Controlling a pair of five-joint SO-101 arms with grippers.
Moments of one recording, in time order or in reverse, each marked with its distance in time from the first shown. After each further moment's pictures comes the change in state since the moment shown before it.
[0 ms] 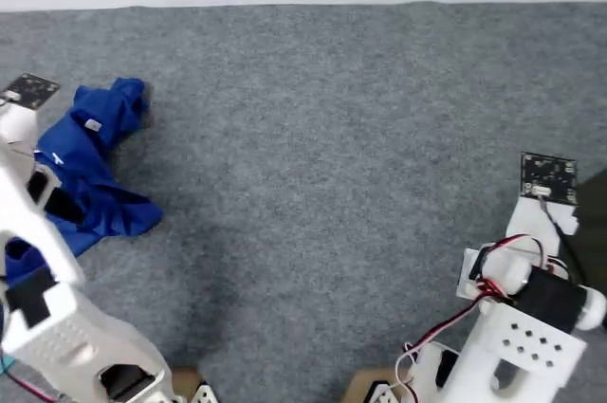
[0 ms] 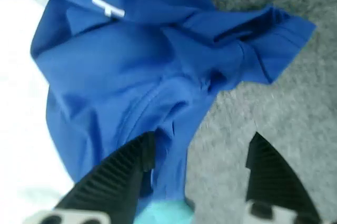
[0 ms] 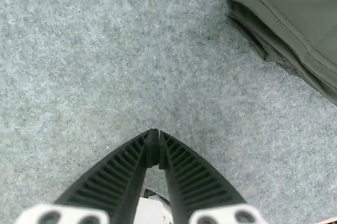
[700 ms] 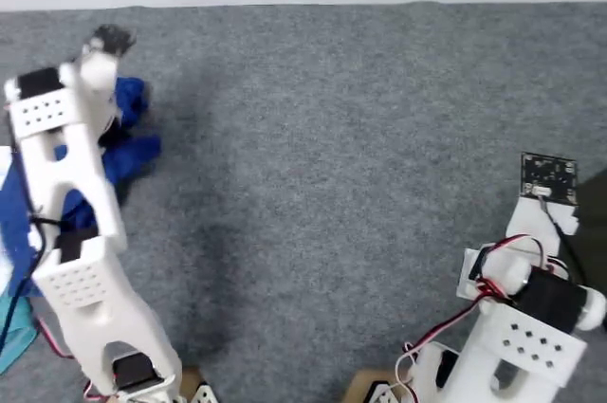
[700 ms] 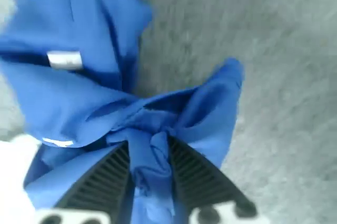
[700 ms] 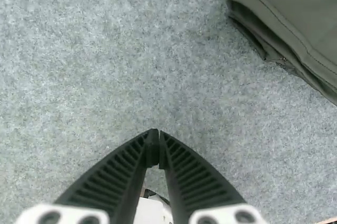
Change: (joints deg) left arm 18.4 13.4 -22.8 -2.4 13.1; right arm 0.0 0.0 0.0 0.0 0.0
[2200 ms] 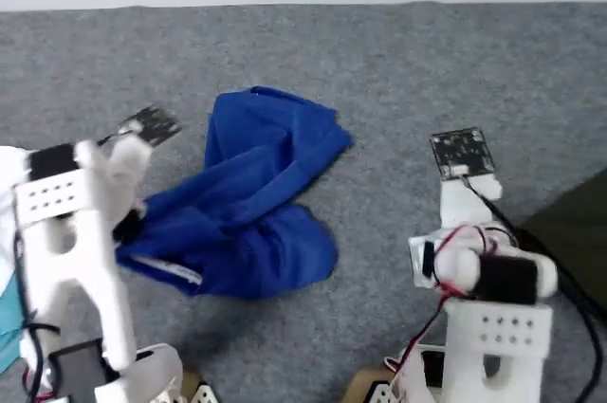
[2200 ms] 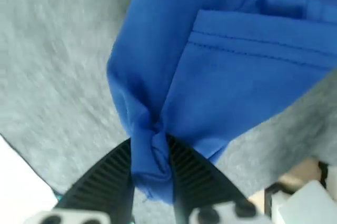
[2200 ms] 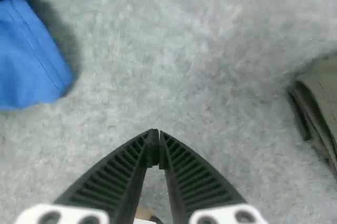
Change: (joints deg) left arm -1.5 -45.6 60.6 1.0 -13.0; right arm -22.4 3.5 0.0 -5.2 0.1
